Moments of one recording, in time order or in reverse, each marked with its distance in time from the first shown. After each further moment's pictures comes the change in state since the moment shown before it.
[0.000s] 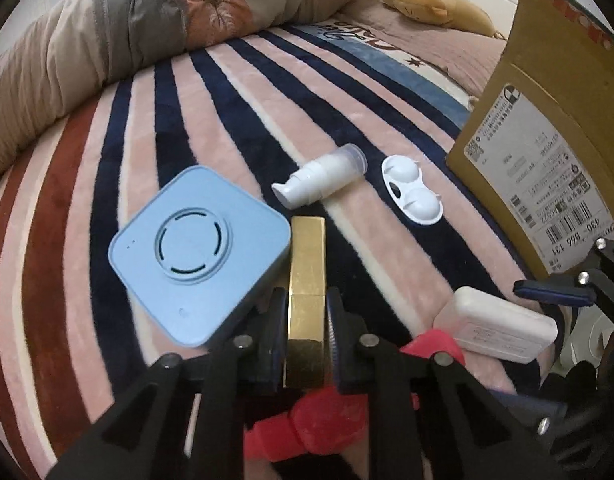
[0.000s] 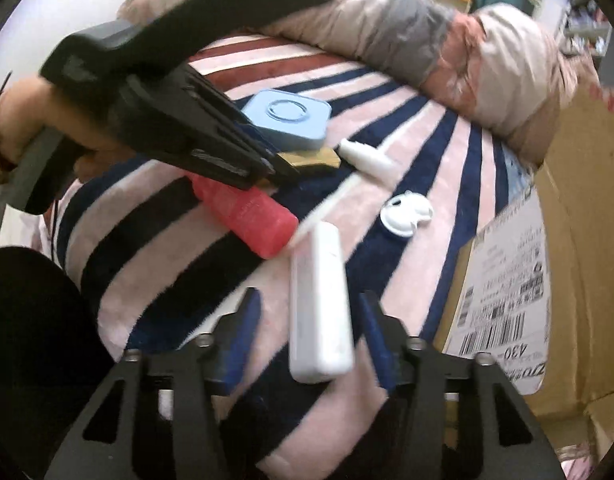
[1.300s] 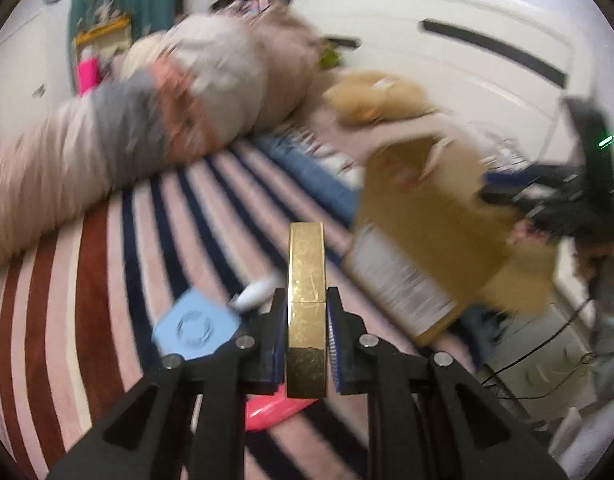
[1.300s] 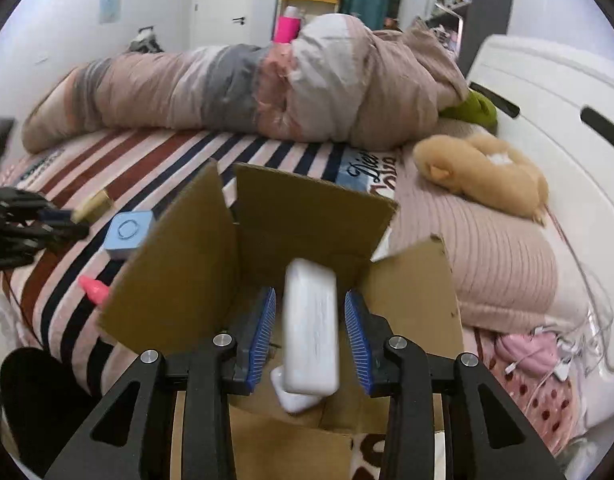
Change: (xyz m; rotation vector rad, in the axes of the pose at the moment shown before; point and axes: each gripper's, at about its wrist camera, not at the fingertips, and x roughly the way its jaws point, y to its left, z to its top) left arm -0.152 -0.068 0.034 0.113 -0.285 -0.073; right arm -0.120 -0.185 -0.015 0.375 -0.098 -0.181
